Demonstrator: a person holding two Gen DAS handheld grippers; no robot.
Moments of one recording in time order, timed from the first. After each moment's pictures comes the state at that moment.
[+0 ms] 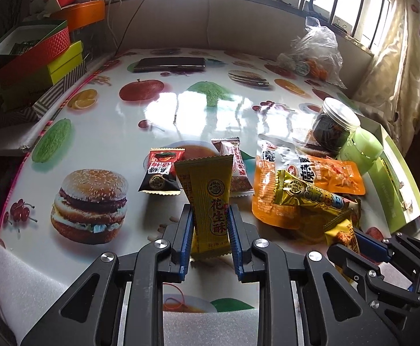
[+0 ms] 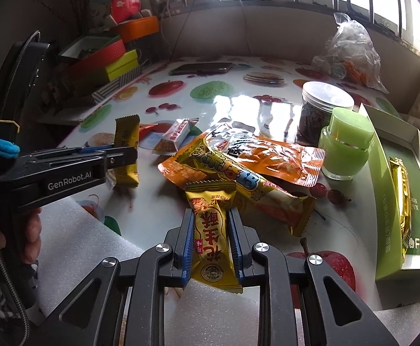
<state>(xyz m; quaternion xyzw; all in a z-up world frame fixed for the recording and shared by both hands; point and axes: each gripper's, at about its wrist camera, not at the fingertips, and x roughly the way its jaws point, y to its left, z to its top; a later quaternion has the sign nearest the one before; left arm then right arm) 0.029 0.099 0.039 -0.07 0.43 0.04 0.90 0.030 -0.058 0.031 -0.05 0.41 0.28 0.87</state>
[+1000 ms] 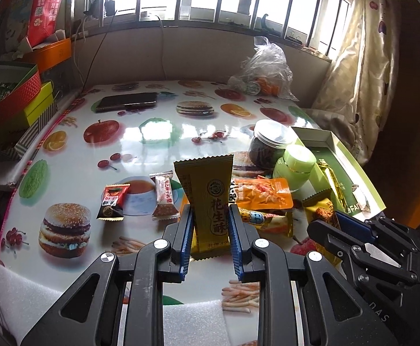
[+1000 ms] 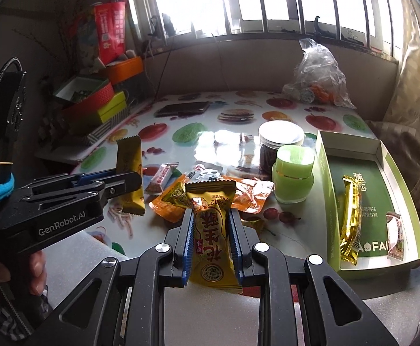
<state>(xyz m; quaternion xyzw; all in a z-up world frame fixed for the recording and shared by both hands) 0.016 0.041 0.093 -0.05 0.39 -0.04 0.92 0.016 -0.106 0.083 0.00 0.36 0.24 0.90</state>
